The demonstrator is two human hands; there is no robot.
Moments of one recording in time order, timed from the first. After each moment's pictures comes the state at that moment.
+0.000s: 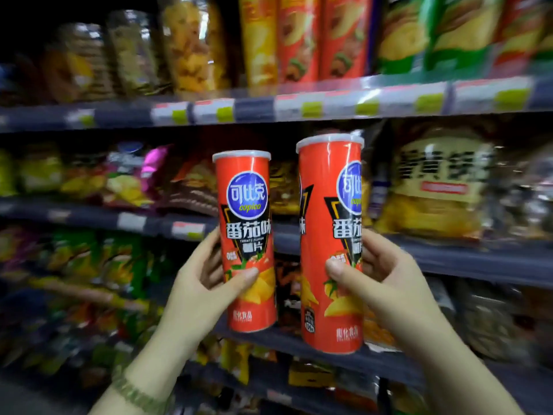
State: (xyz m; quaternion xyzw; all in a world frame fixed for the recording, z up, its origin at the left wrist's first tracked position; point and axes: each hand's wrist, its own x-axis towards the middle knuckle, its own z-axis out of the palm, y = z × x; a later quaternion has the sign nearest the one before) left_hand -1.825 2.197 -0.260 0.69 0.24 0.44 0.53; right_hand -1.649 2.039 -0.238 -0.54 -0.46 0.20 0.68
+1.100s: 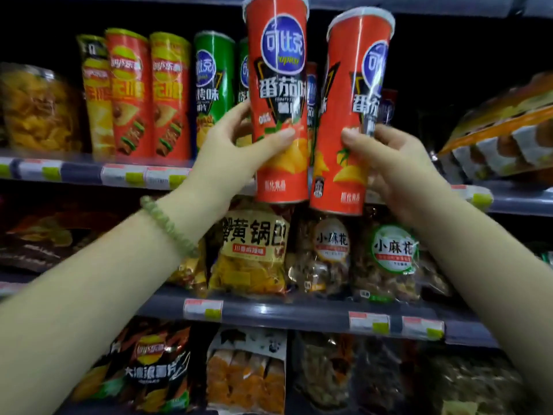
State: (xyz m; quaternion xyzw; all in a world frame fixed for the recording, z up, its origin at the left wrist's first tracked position) left_hand -1.591 2.029 -0.042 0.72 -0.02 0.49 0.49; right_hand -1.459 1.864 -0.036 -0.52 -0.47 0.02 0.71
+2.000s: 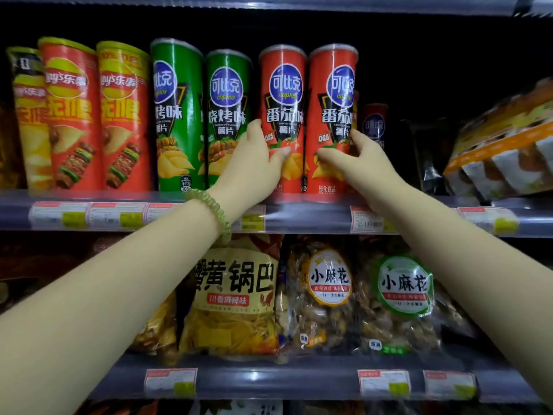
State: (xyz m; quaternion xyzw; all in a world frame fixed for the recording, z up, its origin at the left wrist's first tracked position) left_hand -1.471 2.075 -0.006 0.85 0.08 0.48 0.18; right_hand -1.350 1.934 -0.009 -0.65 -0.43 -0.14 0.61
